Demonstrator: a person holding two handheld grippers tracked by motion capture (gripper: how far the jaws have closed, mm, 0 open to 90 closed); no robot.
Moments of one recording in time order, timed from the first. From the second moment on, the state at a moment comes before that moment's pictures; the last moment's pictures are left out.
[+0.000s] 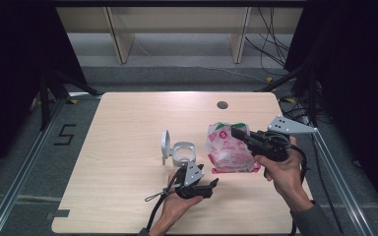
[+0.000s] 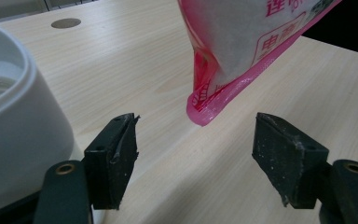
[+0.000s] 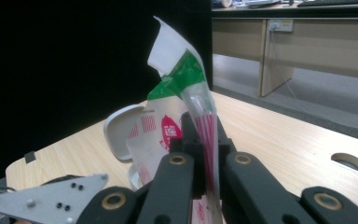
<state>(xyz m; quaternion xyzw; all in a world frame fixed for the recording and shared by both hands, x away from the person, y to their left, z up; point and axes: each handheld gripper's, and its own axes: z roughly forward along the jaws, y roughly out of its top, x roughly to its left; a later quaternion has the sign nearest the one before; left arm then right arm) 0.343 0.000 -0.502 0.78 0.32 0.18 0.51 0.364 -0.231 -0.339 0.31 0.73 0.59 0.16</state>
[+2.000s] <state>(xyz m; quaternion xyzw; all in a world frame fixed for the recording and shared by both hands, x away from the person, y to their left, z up) 0.359 -0.036 -0.509 0.68 0.36 0.21 0.60 0.415 -0.142 -0.333 0.32 0.74 0.58 0.15</state>
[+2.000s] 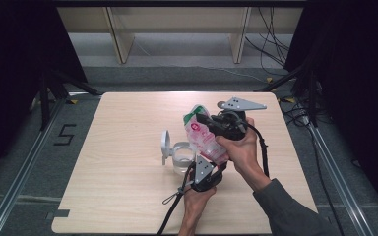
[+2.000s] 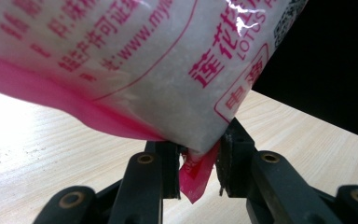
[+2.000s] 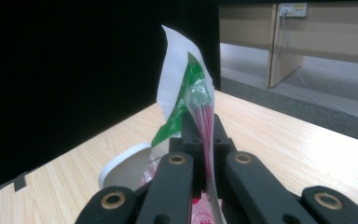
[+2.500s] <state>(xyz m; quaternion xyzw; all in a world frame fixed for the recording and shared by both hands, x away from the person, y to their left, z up) 0.360 -0.034 -0.512 0.69 0.35 0.20 0.60 0.419 -0.117 -0.343 0.32 0.76 0.55 0.13</state>
